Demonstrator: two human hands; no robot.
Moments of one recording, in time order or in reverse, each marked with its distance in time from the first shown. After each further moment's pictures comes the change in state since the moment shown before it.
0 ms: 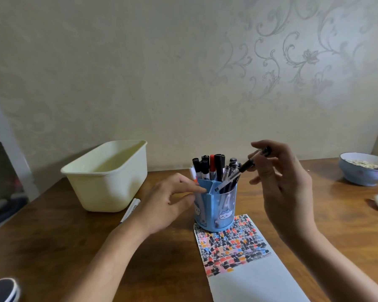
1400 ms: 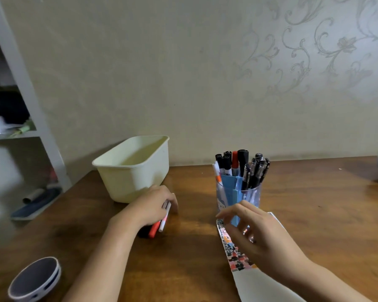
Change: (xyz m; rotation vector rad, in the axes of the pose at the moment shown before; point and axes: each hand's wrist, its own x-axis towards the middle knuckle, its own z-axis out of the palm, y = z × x) left_hand -0.016 -0.064 -0.042 0.577 -0.257 -0.367; right_hand -0.068 0.007 0.030 -0.124 -0.721 0.047
